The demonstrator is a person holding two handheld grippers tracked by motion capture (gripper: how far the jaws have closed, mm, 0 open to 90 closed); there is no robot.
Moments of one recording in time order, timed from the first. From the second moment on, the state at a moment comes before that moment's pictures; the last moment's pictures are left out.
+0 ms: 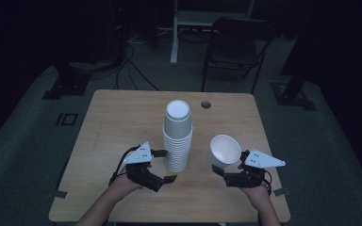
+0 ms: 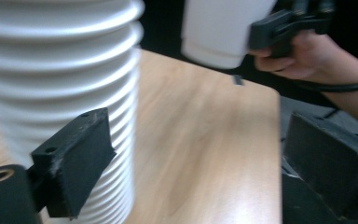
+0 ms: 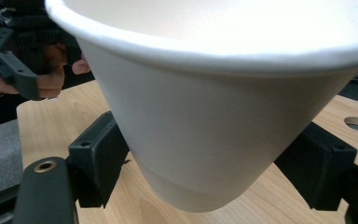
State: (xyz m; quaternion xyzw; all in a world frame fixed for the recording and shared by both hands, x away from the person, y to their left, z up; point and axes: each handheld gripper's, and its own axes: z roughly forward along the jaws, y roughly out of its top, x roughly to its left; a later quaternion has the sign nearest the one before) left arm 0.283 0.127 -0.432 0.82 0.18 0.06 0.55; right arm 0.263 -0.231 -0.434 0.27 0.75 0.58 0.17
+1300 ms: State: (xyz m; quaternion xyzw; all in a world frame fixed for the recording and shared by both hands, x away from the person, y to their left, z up) left arm 0.282 0.228 -0.510 0.79 0.41 0.19 0.42; right arm 0.356 -0.243 -0.454 0.41 0.70 0.51 0.27
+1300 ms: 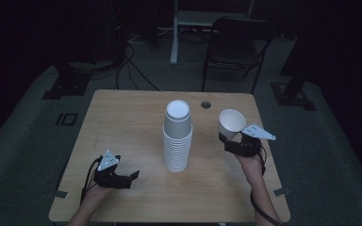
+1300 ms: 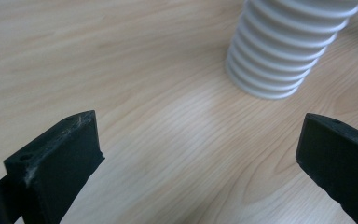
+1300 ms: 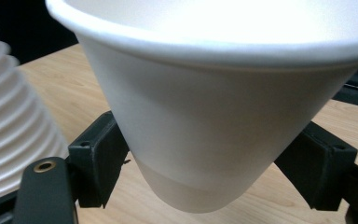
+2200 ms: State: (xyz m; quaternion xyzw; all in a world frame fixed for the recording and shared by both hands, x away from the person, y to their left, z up) left arm 0.277 0.249 -0.534 0.77 0.46 0.20 0.40; right arm 0.414 -0.228 -0.510 0.47 0.71 0.45 0.27
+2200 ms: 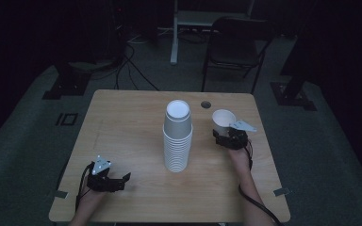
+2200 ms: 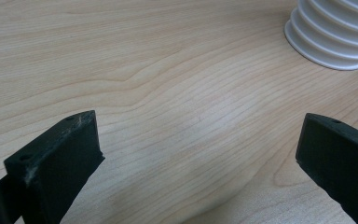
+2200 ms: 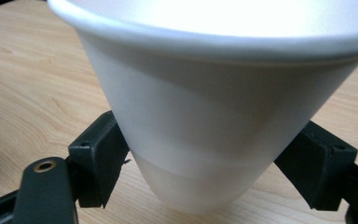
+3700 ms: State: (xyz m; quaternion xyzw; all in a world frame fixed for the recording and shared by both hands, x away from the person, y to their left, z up) left arm 0.273 0.254 -0.534 0.76 0.47 0.20 0.40; right arm 0.411 -0.234 -0.540 0.47 0.74 0.42 0.24
